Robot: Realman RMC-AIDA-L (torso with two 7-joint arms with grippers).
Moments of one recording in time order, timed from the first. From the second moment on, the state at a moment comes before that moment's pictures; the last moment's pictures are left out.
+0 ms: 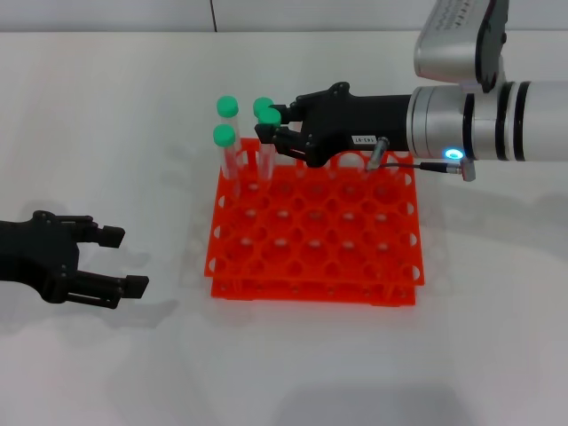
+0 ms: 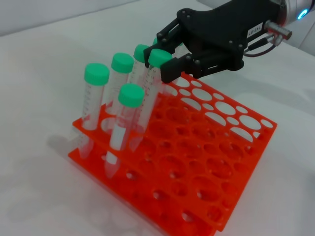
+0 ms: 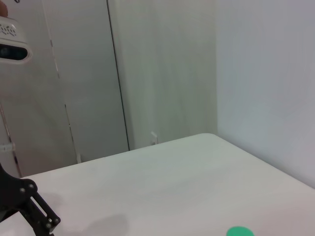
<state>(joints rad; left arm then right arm) -0.35 -2.03 0.80 1.16 2.19 1.82 -1.76 0.69 2.02 -1.70 -0.79 -1.30 -0.84 1.53</state>
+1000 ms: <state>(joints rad) -0.35 -2.03 0.80 1.15 2.19 1.81 -1.75 0.69 2.03 -1.70 -0.77 -1.30 -0.84 1.53</state>
